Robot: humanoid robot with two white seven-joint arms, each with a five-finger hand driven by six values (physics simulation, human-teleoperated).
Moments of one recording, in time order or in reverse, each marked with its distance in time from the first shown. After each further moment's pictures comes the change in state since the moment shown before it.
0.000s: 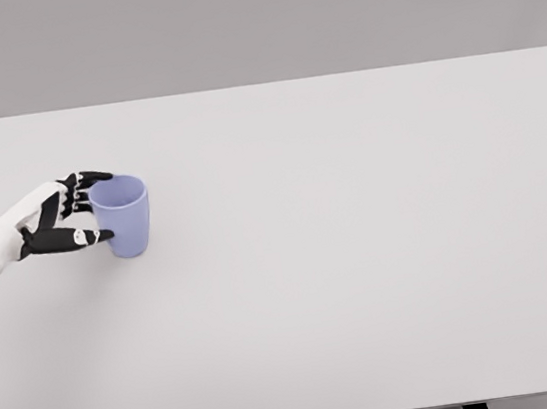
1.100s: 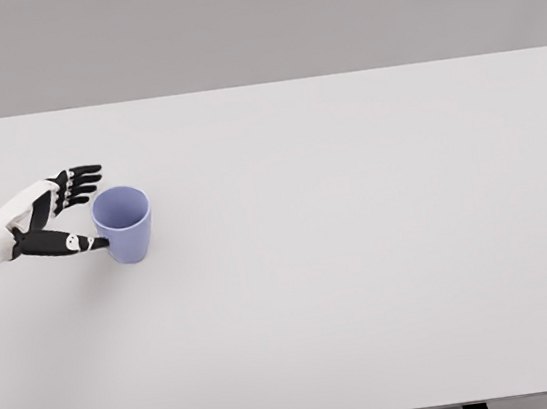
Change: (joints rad) left arm 0.031 0.010 0.043 -0.014 -0.003 -0.004 -0.002; right arm 0.000 0.000 0.000 0.000 0.000 0.000 0.000
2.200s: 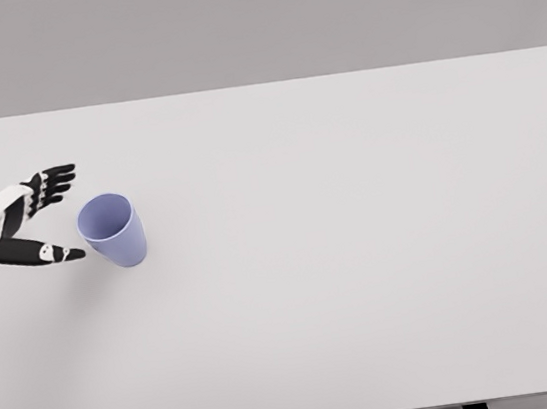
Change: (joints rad) left arm 0.072 0.088 0.044 -0.009 0.001 -0.099 -0.001; right arm 0.000 0.000 0.000 0.000 0.000 0.000 0.000
